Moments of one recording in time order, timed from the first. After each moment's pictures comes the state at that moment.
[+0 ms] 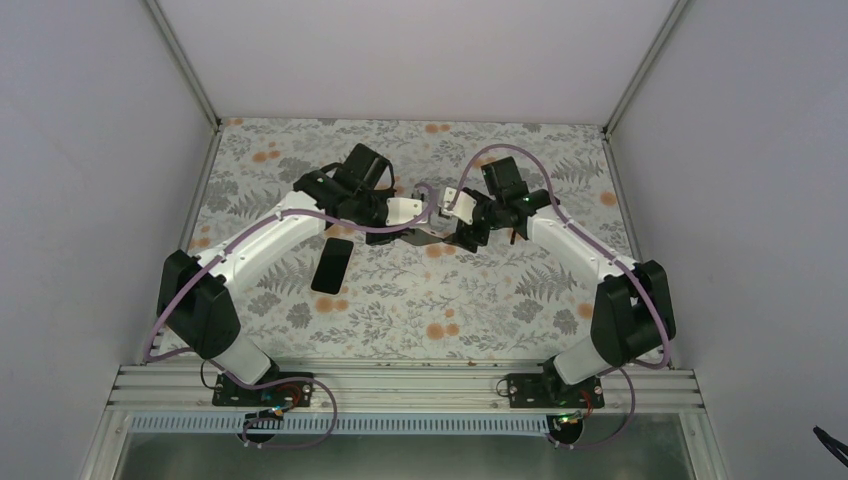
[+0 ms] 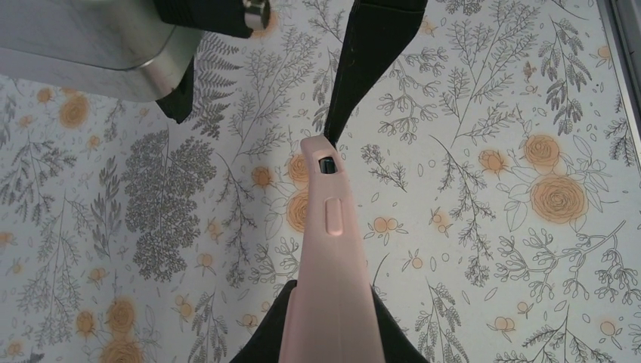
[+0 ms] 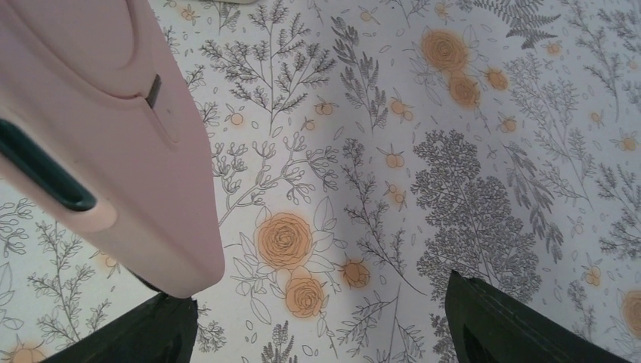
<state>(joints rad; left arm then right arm) -0.64 1.58 1.39 -0.79 0.44 0.85 0.43 1.52 1.13 -0.55 -0.42 -0.87</state>
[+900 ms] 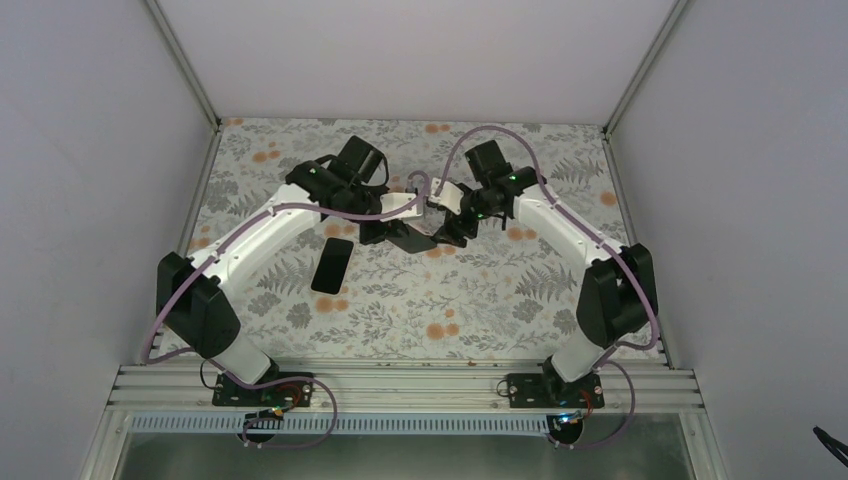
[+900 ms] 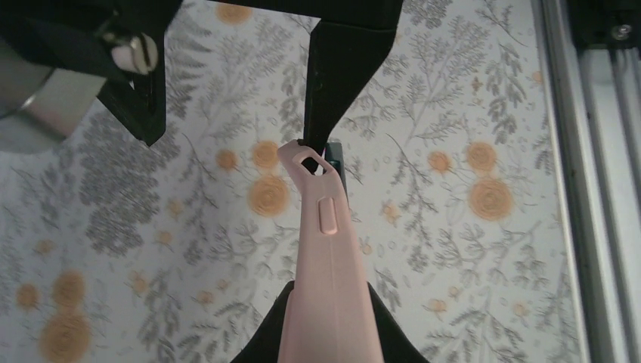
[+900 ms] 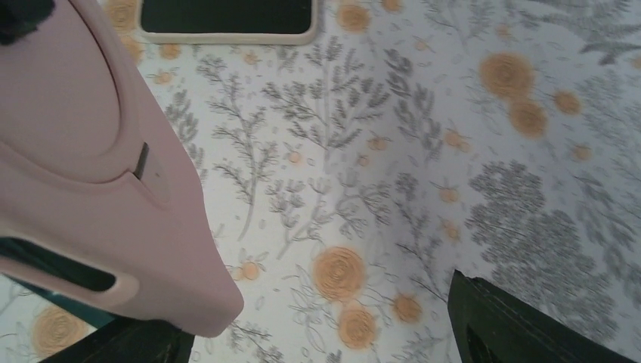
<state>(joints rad) -0.62 1.58 1.47 -0.92 0.50 0.79 0.48 1.64 1.36 -0.77 -0.50 -0.80</state>
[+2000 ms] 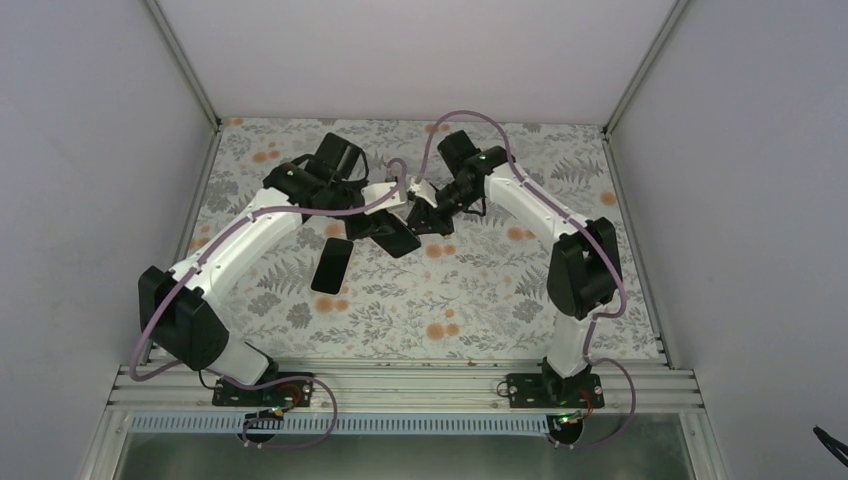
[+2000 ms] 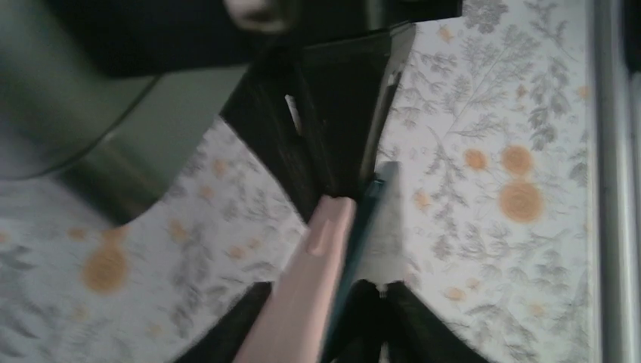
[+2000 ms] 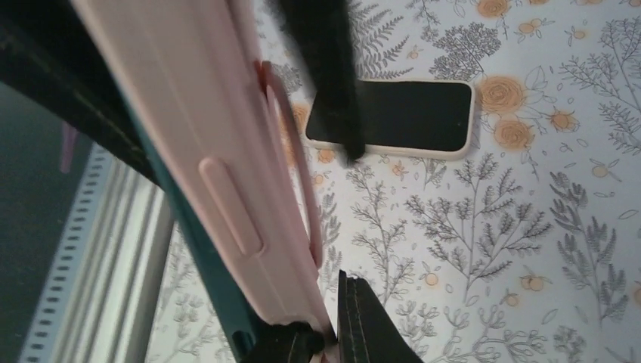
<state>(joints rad) -0.54 1.50 1.41 -0.95 0.47 0.69 0.56 1.87 1.63 -1.00 -0.85 -0.84</state>
